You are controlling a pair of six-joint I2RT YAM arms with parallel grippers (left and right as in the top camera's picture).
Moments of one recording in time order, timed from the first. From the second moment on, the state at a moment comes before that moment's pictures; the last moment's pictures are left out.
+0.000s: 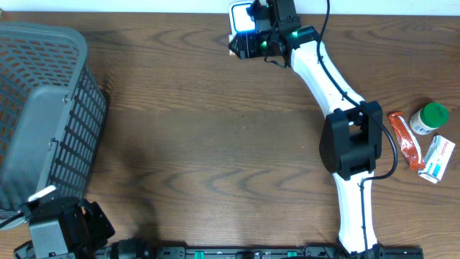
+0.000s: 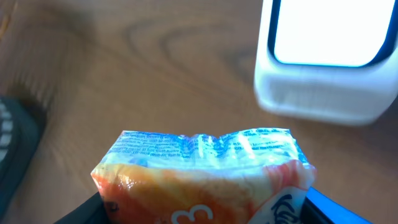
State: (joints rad) left arm 0.17 0.57 1.18 -1.61 -0.45 -0.25; right arm 0.33 2.36 2.11 -0.55 -0.42 0.21
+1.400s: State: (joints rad) left arm 0.17 0.57 1.18 -1.61 -0.45 -0.25; right arm 0.38 2.59 2.15 -0.04 0.03 0.13
